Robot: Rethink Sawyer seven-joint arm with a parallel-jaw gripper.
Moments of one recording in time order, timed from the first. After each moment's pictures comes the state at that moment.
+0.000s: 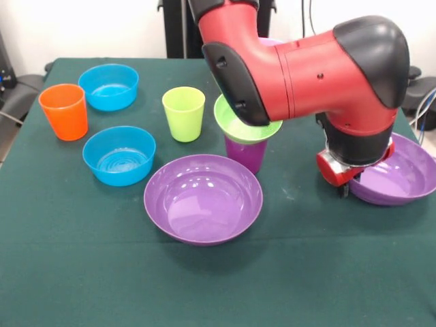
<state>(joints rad) -0.24 -0.23 0.42 1.13 -0.27 0.91 1.40</state>
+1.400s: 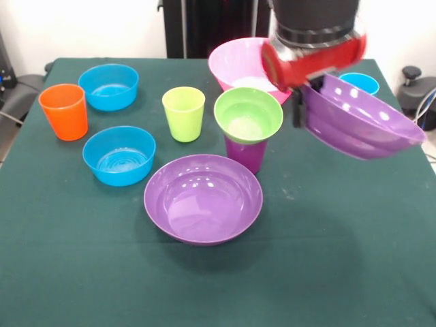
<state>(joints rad) -0.39 -0.60 0.43 1.26 -0.25 1.00 1.40</state>
